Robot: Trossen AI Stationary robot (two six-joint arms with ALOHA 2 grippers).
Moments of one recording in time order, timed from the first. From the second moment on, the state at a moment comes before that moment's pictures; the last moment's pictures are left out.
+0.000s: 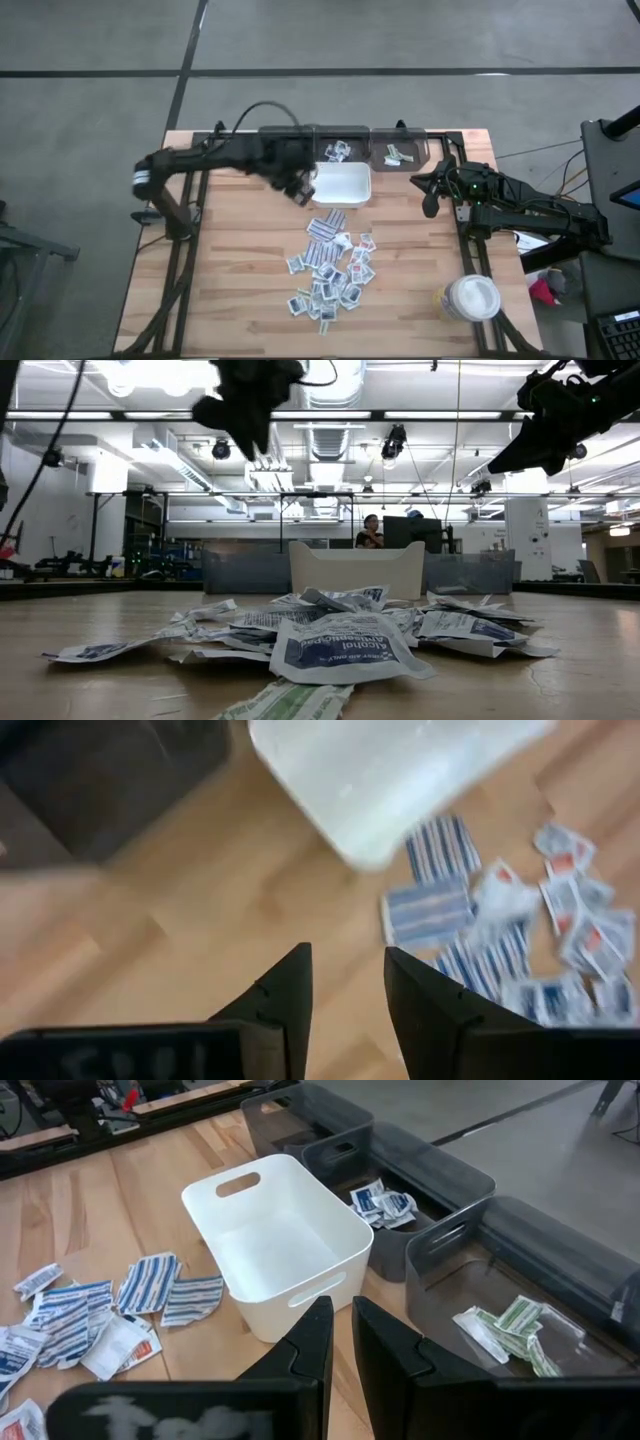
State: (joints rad) left arm 0.14 1.63 1.68 -1.27 -0.13 -0.74; right arm -0.28 0.44 0.47 -0.48 0.18 0.21
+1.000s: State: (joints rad) left arm -0.28 1.52 0.99 -0.53 -0.15 -1.01; right arm -0.28 0.44 0.47 -0.48 0.18 0.21
